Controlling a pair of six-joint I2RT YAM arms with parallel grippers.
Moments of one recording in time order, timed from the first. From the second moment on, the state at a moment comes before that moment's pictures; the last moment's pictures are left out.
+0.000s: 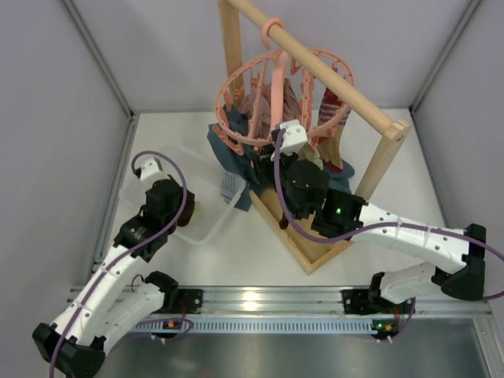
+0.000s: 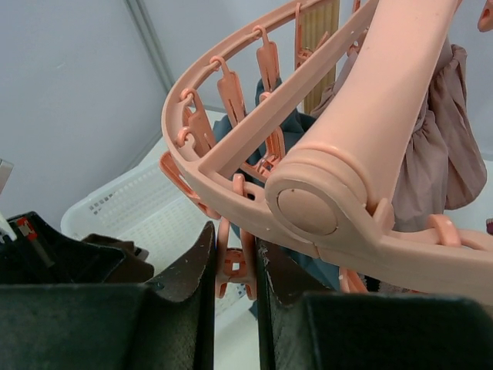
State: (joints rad) left arm -0.48 0.74 0.75 -0.50 -0.51 -0.69; right arm 1.20 1.32 1.31 0.02 0.73 0.16
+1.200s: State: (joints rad) left arm -0.80 0.86 0.54 -0.03 -0.04 -0.67; right arm 1.20 1.46 1.53 -0.20 0.67 0.31
